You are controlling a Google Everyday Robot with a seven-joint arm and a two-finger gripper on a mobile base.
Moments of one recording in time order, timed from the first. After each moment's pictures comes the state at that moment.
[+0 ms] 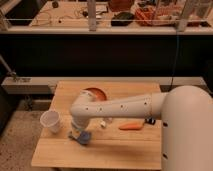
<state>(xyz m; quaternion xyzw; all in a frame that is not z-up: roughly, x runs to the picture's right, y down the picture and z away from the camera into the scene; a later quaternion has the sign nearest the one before) -0.141 0.225 0.787 -0.01 -0.37 -0.87 0.33</state>
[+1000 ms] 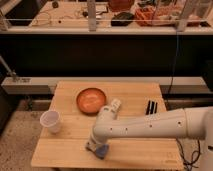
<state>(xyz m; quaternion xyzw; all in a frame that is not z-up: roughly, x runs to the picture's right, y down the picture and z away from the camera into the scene) -0.055 0.294 0.747 -0.03 -0.34 -0.87 0.37</state>
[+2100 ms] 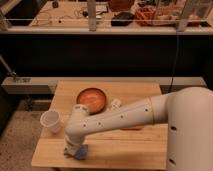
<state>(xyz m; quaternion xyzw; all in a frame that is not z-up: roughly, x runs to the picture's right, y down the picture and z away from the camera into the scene) -0.169 0.281 0.737 0.04 -0.38 -0.89 0.23</state>
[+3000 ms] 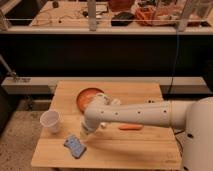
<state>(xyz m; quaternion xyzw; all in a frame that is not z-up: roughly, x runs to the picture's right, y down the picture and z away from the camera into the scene) -0.111 0.239 0.770 0.00 -0.35 -0.86 0.36</state>
